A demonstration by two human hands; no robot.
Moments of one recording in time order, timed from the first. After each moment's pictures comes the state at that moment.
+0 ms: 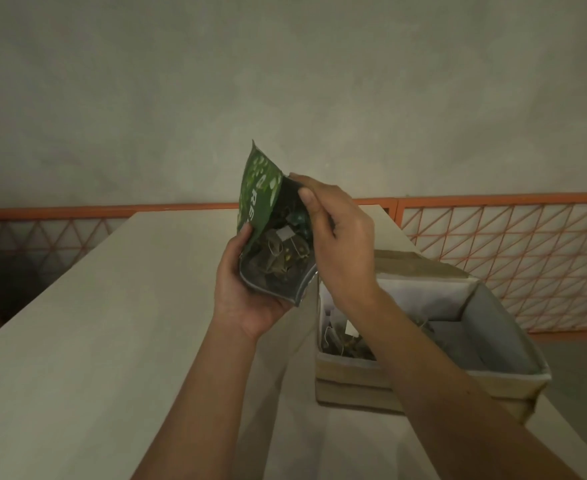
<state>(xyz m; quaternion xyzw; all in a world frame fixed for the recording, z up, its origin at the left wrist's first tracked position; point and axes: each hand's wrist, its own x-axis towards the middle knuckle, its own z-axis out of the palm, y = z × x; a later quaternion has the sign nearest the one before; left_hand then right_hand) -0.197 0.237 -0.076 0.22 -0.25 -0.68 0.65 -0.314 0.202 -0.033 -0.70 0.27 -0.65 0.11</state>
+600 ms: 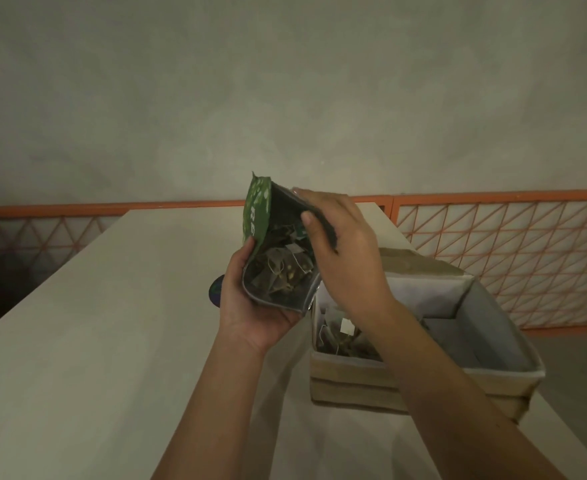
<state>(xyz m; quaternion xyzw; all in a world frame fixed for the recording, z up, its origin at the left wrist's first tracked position) -0.209 0.239 -0.094 0.23 -0.18 -0.71 0.64 -0.335 0.207 -0.046 -0.76 0.31 -0.56 0.13</state>
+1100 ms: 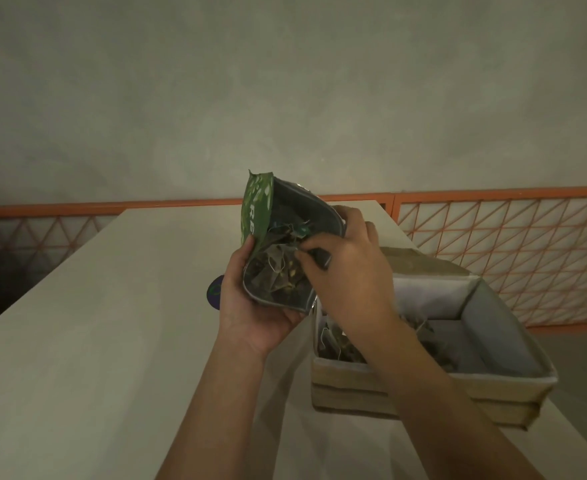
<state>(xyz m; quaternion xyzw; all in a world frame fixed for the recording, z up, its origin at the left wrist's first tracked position) -0.211 0.236 -0.093 0.22 -0.17 -0.71 0.64 -0.335 0.208 -0.066 -0.76 0.46 -0.45 -0.03</state>
